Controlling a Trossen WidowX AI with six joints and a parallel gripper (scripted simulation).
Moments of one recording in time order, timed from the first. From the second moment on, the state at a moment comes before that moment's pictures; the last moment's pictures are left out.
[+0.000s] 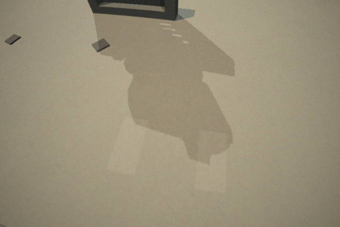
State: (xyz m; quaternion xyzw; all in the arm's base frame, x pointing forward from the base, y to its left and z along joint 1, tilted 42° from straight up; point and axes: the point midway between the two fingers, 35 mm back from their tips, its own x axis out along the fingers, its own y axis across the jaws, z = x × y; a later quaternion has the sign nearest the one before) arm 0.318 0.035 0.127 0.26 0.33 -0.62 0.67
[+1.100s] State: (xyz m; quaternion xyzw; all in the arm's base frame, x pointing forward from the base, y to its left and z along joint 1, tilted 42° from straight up) arm 0.318 0.035 0.127 -0.31 0.67 -0.19 0.64
